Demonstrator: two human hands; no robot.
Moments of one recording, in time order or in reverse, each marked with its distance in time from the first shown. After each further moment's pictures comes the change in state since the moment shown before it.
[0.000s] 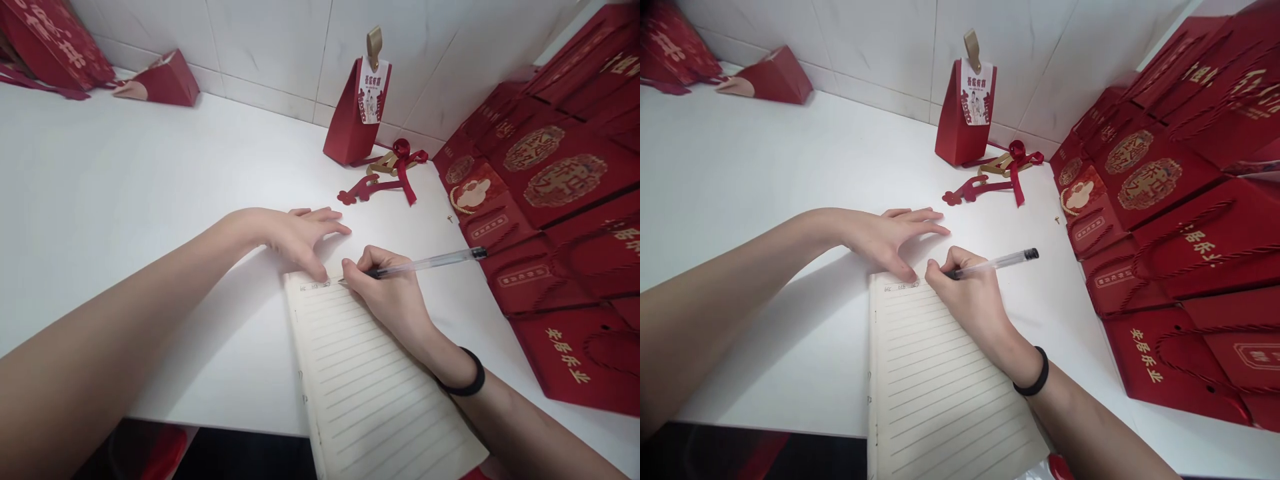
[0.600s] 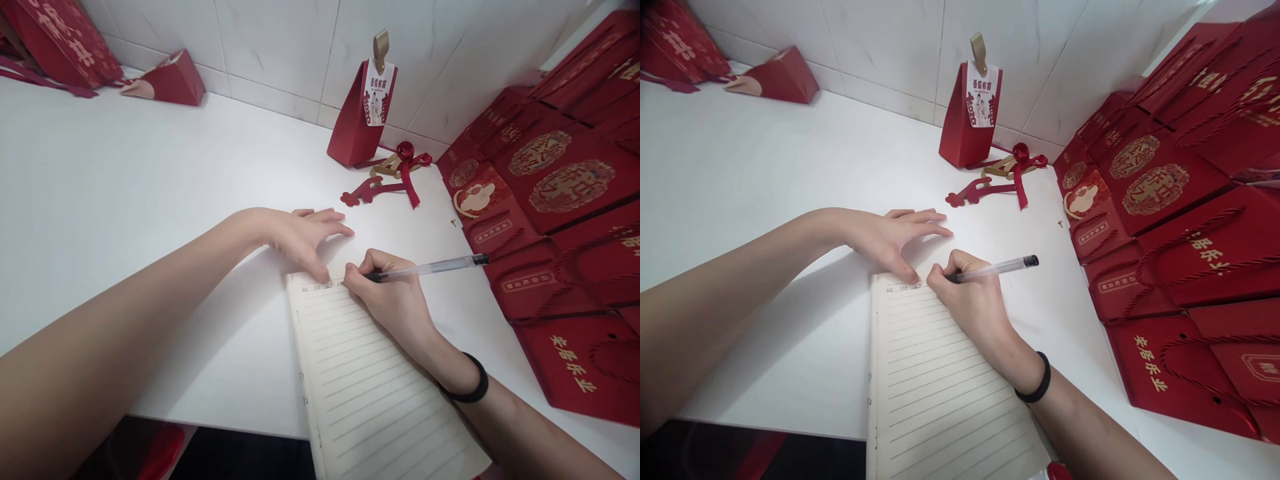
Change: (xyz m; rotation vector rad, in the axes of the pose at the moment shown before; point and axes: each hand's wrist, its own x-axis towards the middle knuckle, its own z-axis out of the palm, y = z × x) left_hand -0.024 0.066 0.012 0.585 -0.210 -0.189; right_hand 0.000 0.000 0.000 -0.047 -0.003 0.000
